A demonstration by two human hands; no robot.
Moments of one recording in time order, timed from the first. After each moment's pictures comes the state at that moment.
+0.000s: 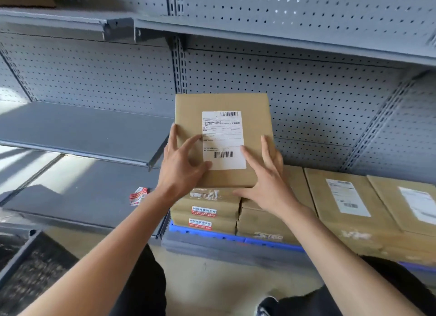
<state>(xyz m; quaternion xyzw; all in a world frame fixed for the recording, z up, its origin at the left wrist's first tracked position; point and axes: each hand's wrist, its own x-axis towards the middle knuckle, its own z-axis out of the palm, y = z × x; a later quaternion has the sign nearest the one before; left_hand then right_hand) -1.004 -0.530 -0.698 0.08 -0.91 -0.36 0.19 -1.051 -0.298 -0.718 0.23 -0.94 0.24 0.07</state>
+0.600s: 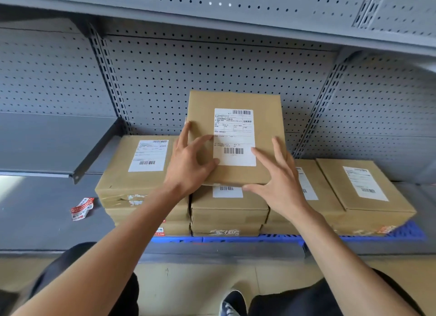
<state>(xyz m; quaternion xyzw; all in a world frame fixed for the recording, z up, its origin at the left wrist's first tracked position) -1.081 -0.387 -0.717 -0.05 -0.90 -0.40 0.16 -1.078 -0.145 -0.733 0.11 -0.95 0.27 0.13</state>
